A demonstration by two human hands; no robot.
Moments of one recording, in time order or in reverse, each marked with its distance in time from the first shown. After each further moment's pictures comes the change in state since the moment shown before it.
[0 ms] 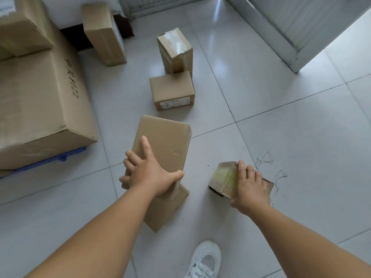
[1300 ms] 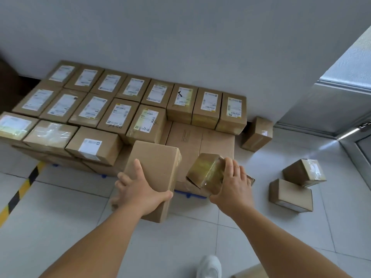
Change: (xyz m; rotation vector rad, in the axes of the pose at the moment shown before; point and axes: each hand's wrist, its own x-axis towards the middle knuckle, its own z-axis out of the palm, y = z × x) left_hand 0.018 -0.478 -0.305 -0.429 0.177 -0.391; right_hand -0.218 -0.568 -0.144 0.008 0.410 -0.689
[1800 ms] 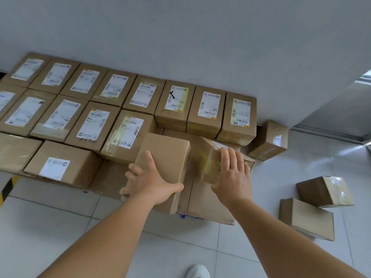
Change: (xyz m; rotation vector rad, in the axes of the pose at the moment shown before) left_hand 0.134 0.130 0.026 0.106 -0.095 -0.015; right_hand 0.175 0.041 0.036 -0.185 -0.006 -0.100
